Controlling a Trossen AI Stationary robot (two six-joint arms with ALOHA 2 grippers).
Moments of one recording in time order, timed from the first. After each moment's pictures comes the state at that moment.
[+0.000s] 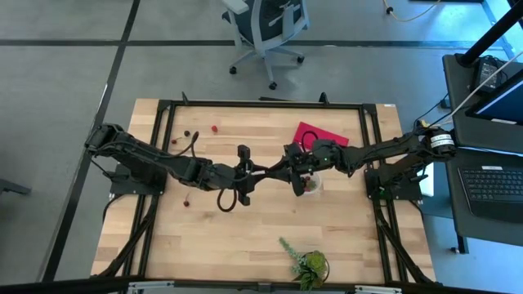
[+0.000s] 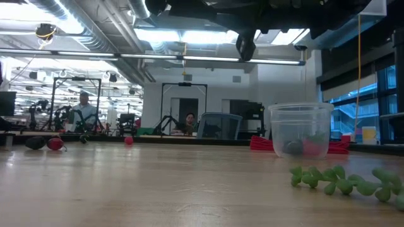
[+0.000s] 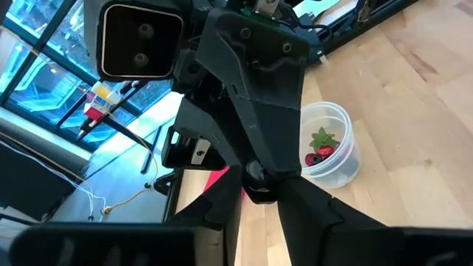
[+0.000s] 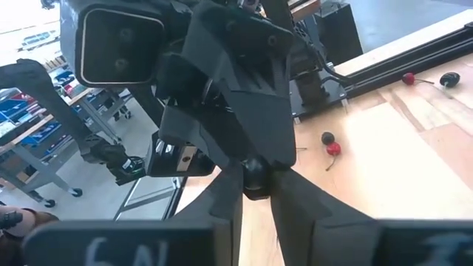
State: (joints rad) left arm -0.25 1.47 1.02 0.08 -0.56 0.50; right arm 0.02 1.45 0.77 0.58 -0.19 0.48
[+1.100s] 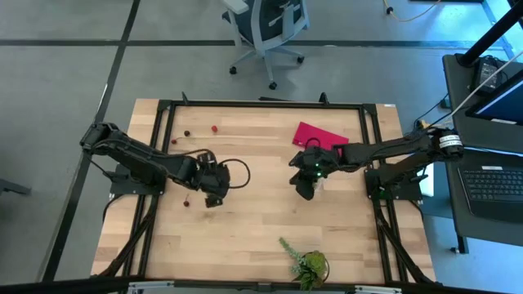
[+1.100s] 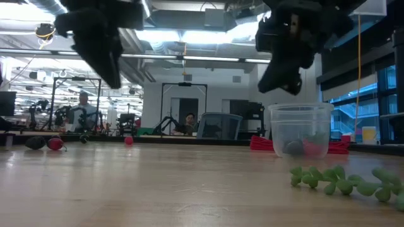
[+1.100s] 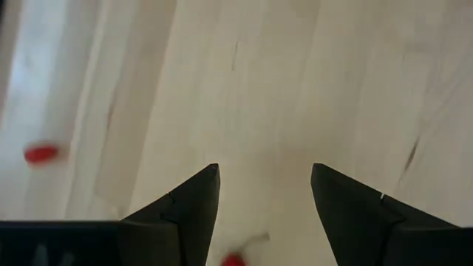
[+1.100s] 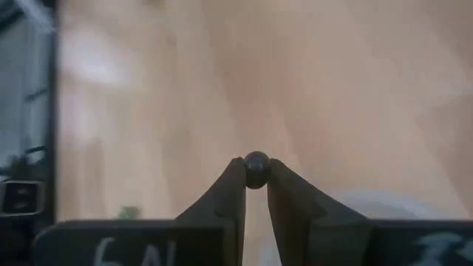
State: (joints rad) left arm -0.27 1.41 1.02 -0.91 -0.38 -0.47; right arm 0.02 1.37 0.80 -0.23 -0.14 0.50
